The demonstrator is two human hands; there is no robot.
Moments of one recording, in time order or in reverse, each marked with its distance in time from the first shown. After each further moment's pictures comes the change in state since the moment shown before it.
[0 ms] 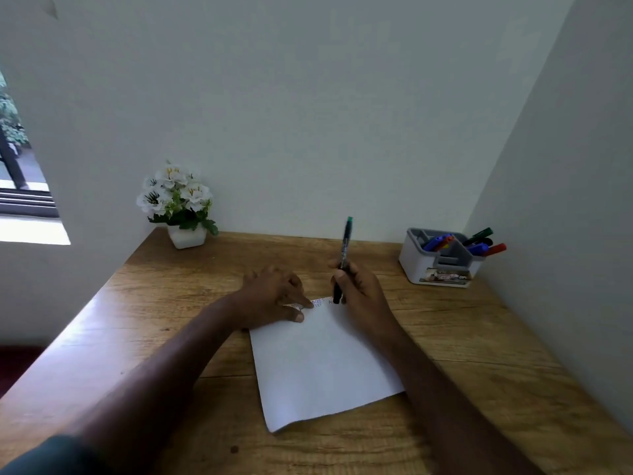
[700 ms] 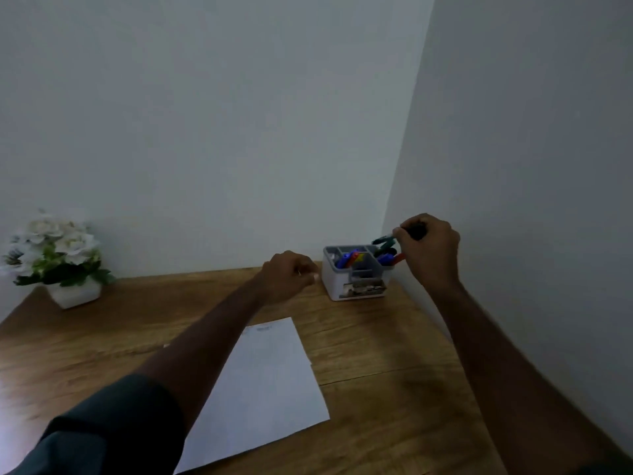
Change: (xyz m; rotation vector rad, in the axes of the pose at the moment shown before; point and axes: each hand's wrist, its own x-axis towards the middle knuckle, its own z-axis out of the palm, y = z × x) left_hand 0.158 0.111 -0.013 -0.375 0.197 0.115; right_hand 0.030 -0.067 -0.230 -0.618 0.702 -0.079
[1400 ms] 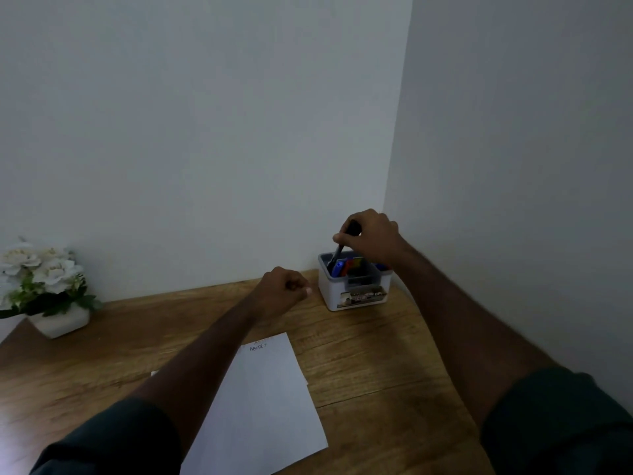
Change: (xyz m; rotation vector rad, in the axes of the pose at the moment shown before) left_hand 0.013 -0.009 0.016 -0.074 0.002 -0.071; right_hand 0.045 -0.008 0.064 -0.223 -0.576 -0.083
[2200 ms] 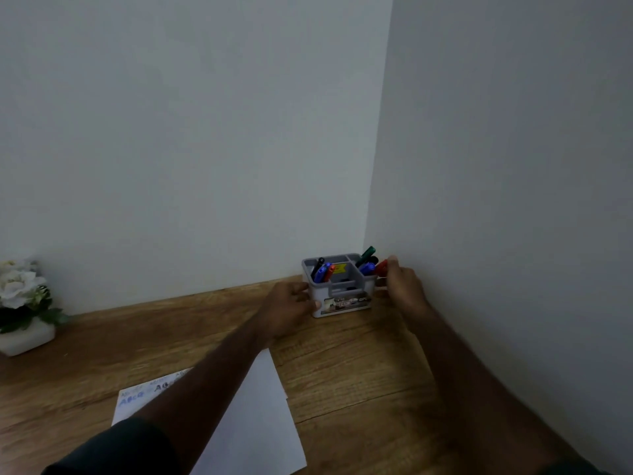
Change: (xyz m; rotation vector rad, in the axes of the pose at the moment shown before) left_hand 0.010 0.017 0.043 -0.497 -0.086 -0.218; right_hand -0.053 0.088 0.033 0.593 0.145 0.635
